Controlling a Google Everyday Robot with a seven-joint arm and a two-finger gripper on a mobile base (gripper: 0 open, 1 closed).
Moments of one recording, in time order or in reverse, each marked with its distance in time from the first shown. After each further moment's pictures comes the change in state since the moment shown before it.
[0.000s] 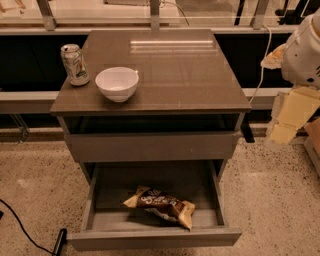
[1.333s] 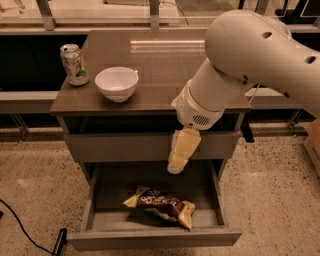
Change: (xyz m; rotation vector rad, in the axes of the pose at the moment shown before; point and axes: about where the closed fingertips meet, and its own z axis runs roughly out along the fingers) arm -0.134 0.034 0.157 -0.150 -0.195 -0.096
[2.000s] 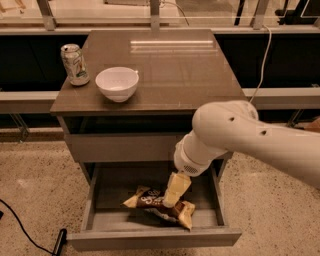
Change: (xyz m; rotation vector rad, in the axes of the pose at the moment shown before) arm 0.058 0.026 0.130 -0.007 0.026 0.150
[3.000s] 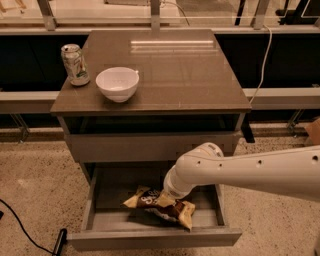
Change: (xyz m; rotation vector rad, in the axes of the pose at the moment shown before) arm 0.044 -0.010 0.162 0.042 0.015 0.111
